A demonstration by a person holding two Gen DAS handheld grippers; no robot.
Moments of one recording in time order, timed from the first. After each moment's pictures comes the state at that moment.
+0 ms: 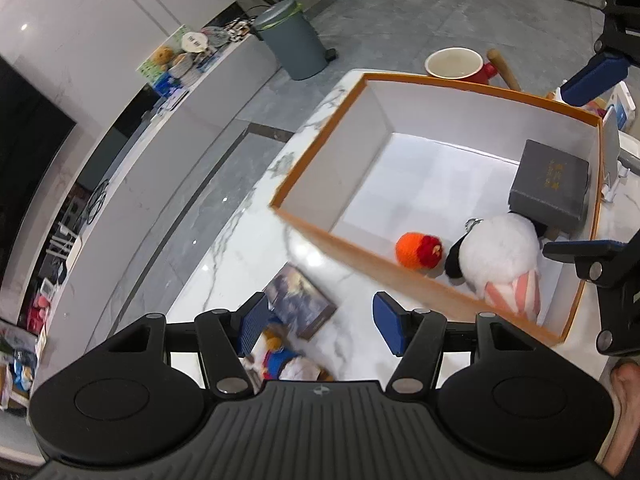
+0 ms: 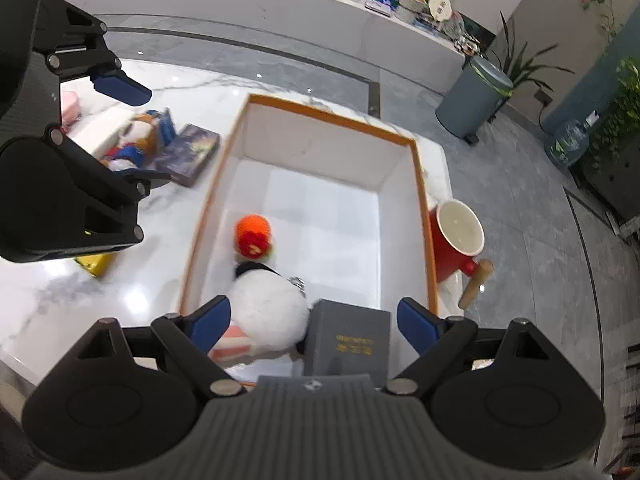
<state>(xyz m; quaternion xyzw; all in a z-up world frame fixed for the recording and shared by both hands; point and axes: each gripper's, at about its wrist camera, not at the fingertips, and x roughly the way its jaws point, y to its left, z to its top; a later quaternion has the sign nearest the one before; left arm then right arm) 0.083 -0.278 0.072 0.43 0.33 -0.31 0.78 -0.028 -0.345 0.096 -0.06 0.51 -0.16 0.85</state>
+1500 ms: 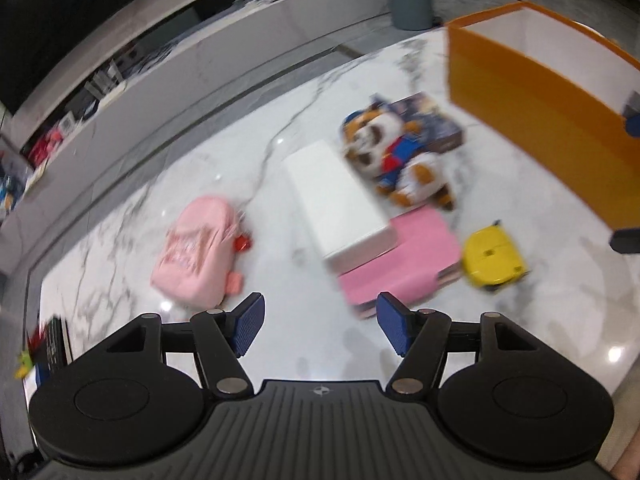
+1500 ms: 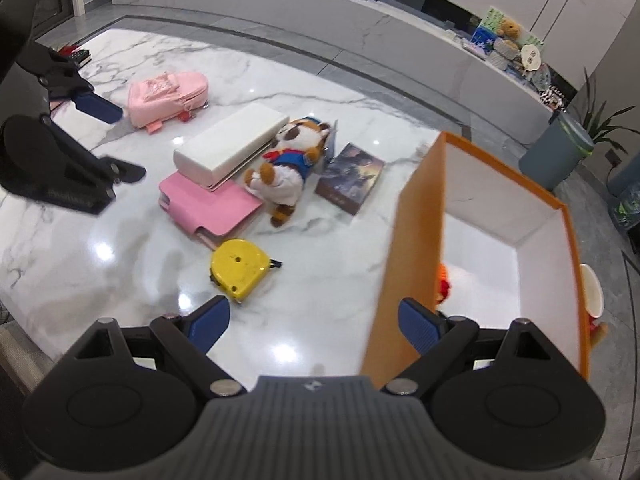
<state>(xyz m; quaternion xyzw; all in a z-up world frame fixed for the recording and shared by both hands) 0.123 -0.050 0.011 0.27 0.43 -0.21 0.83 0.015 -0.213 0.040 -0.09 0.49 -0.05 0.87</state>
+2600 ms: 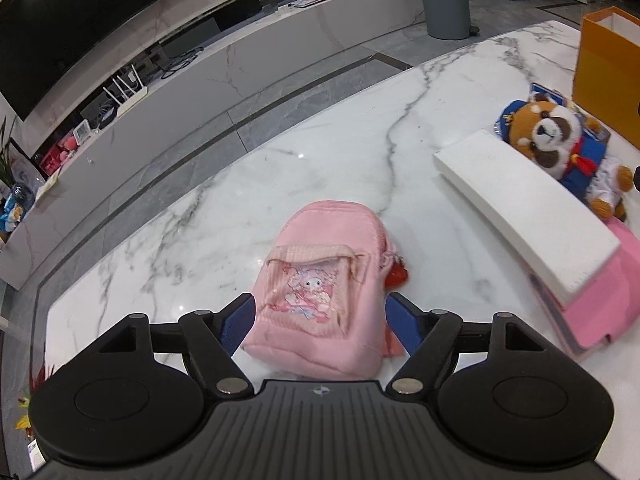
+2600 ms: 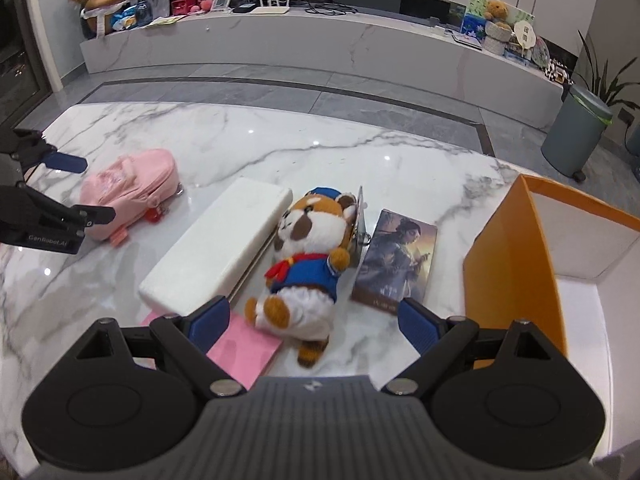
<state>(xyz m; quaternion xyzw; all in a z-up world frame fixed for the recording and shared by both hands) 0.250 0.022 -0.036 0.28 0.40 -0.20 0.85 0.143 -0.226 -0.006 0.02 0.44 -0.06 0.90</state>
